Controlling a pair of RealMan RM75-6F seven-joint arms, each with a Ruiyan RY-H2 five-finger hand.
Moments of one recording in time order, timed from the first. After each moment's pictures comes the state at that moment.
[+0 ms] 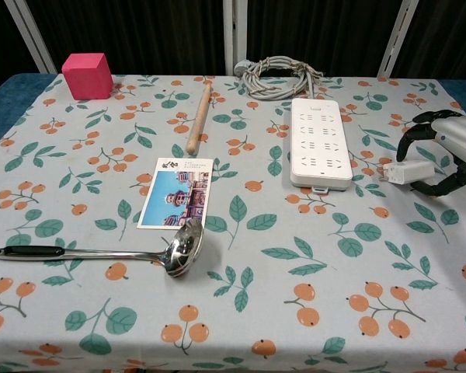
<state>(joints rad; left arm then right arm) -0.04 -1.25 -0.03 -1.43 1.50 1.51 -0.02 0.46 -1.67 0.11 -1.01 -1.44 1.09 -0.02</state>
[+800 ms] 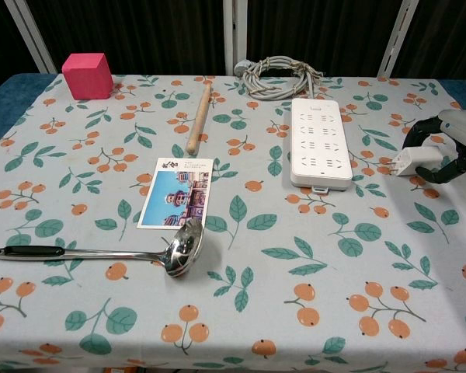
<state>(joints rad) -0.05 -1.25 -0.03 -1.41 1.49 1.50 -0.04 0.48 -1.62 0.21 -1.21 -1.15 0.99 -0.21</state>
